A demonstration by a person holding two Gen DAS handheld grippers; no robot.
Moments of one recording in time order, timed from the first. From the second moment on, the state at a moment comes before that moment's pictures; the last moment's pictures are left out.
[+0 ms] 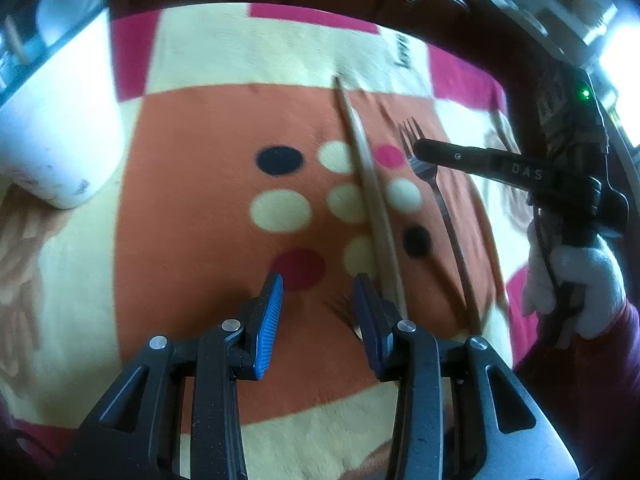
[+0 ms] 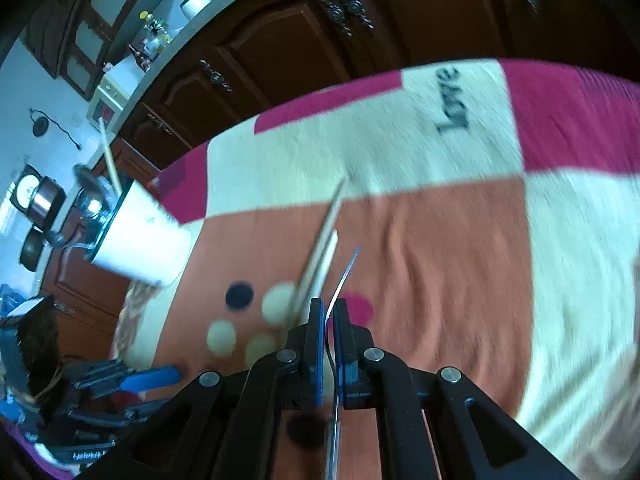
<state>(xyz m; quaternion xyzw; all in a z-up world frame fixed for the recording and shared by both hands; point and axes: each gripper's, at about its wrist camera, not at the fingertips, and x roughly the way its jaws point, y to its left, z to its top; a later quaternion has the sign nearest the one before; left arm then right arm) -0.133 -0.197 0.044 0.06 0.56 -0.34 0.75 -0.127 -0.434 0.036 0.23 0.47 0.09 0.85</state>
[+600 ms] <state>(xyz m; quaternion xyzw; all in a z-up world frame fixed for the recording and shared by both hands) -0.150 -0.224 0.022 0.09 0.55 -0.39 0.73 -0.148 -0.444 0.013 0.26 0.50 0.10 0.82</state>
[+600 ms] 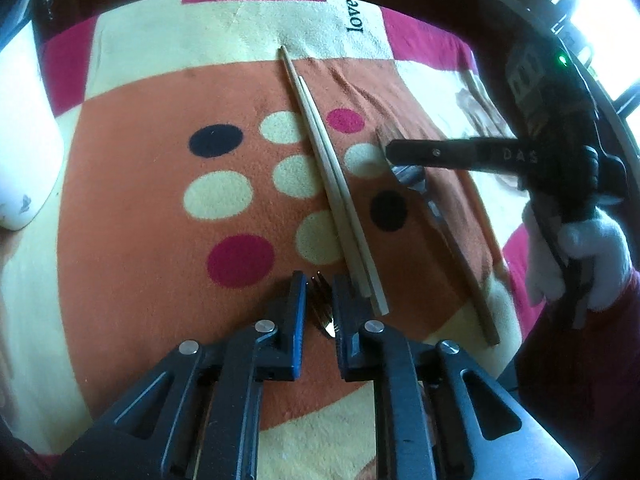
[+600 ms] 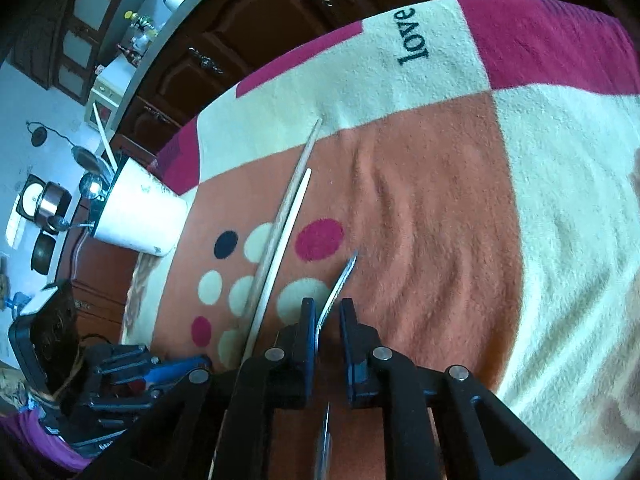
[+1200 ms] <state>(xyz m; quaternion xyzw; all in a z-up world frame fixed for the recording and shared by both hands) -0.153 -0.181 0.095 0.07 0.48 -0.39 0.78 -0.182 -0.417 0.094 0.22 0.42 0.11 0.88</state>
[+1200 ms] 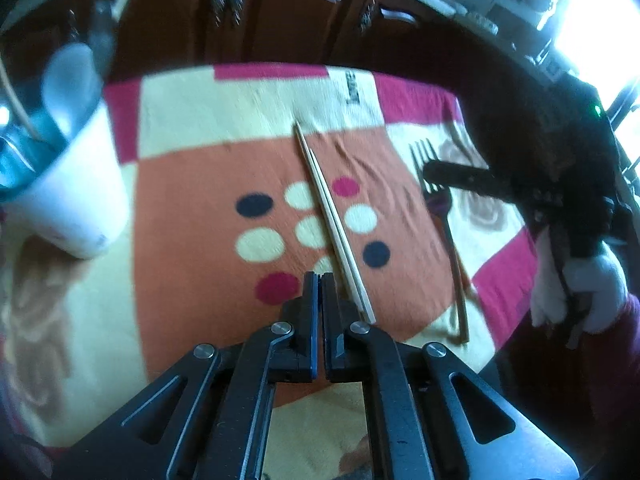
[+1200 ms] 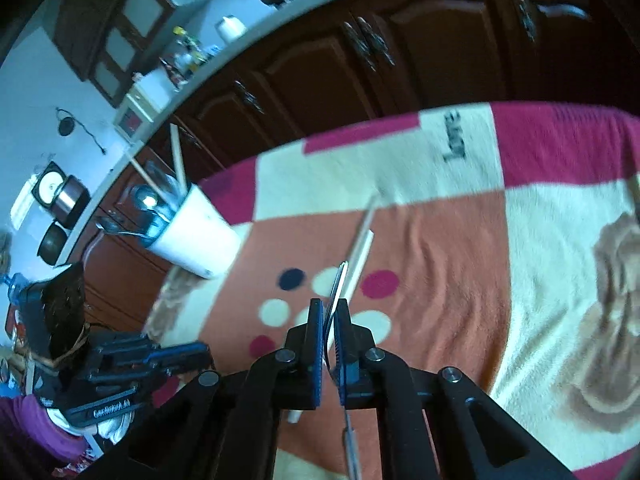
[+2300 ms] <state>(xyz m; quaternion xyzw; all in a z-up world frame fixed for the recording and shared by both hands) -0.024 -0.032 0.259 0.02 0.32 -0.17 0.93 -0.109 -0.264 0.295 0.18 0.24 0.28 0.91</state>
